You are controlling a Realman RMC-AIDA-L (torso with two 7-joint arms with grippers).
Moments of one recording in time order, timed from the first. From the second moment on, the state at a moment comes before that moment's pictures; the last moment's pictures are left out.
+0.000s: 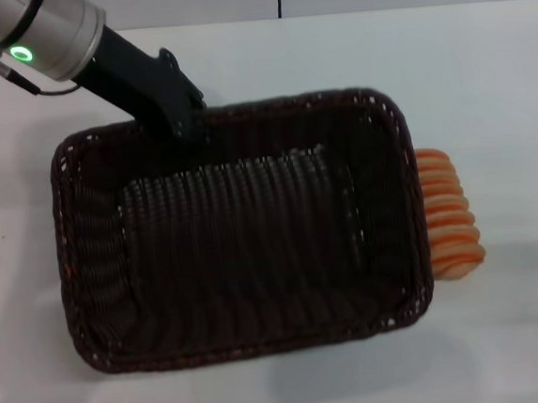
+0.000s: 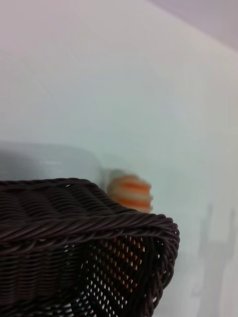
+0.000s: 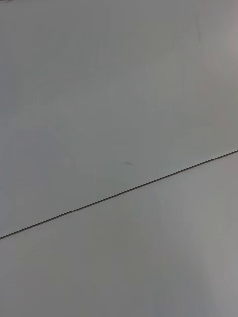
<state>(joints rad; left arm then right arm) -0.95 -1.99 -2.15 -0.95 2.47 -1.63 1.39 0.10 2.08 0.25 0.38 -1.66 -1.78 0.16</state>
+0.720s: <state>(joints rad) -0.93 -2.06 -2.03 -1.02 2.52 -1.61 1.44 0.09 2.08 0.24 0.39 -1.66 -1.80 0.16</state>
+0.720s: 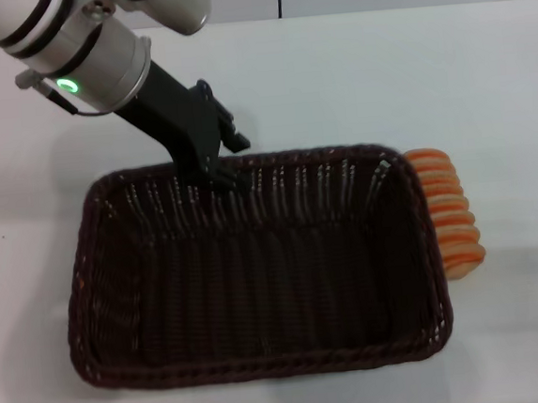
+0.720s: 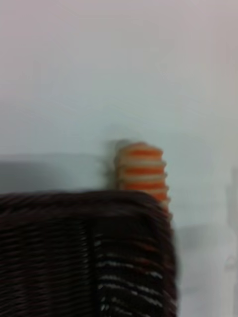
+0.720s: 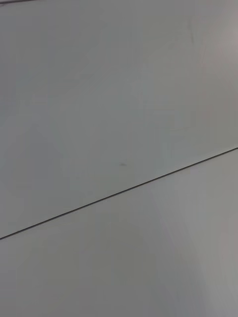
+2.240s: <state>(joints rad) -0.22 -2.06 -1.51 -0.34 2.72 1.39 -0.25 0.23 2.02 0.22 0.47 -1.74 -1.84 0.06</state>
